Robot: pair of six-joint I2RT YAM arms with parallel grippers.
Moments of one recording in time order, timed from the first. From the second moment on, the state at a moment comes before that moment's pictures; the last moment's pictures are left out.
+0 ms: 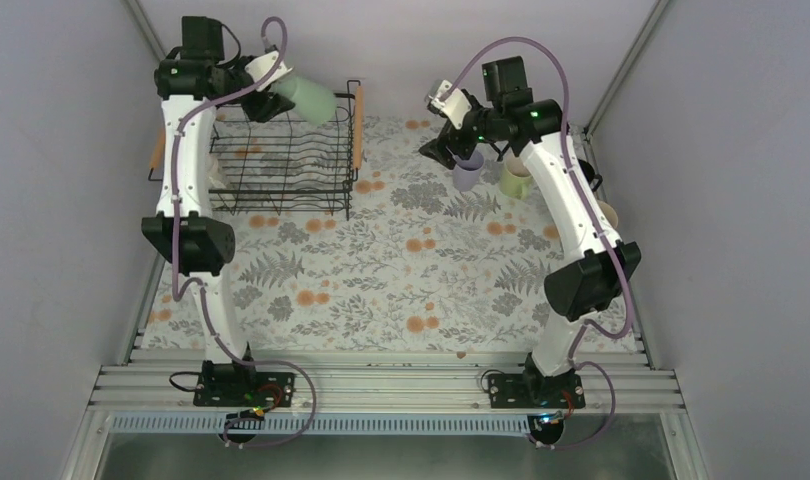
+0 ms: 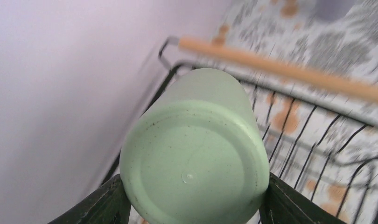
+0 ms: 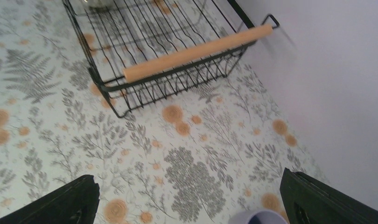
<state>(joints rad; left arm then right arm) 0.06 2.16 2.57 -1.24 0.53 0.95 0.35 1.81 2.05 -0.98 -0.43 -0.66</state>
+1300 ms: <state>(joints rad) -0.37 1.87 2.20 -0.55 0.92 0.37 0.08 1.98 2.15 -0.93 -1.49 -0.41</state>
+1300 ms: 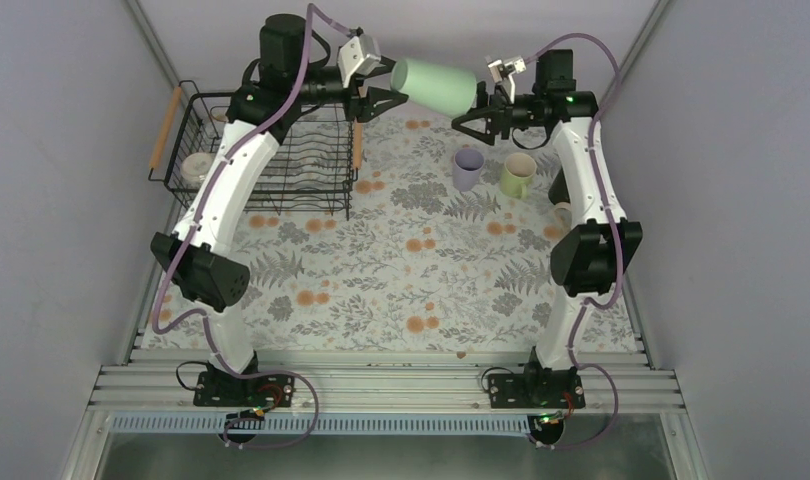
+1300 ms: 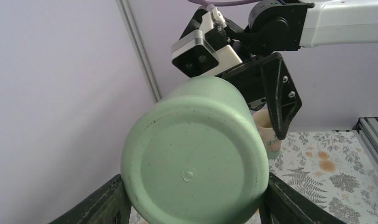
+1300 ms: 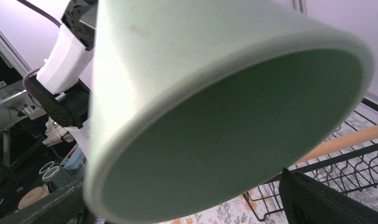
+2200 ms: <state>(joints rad) -0.37 1.92 2.15 -0.48 0.99 0.35 0.04 1.85 1.90 -0.52 -1.54 -0.07</state>
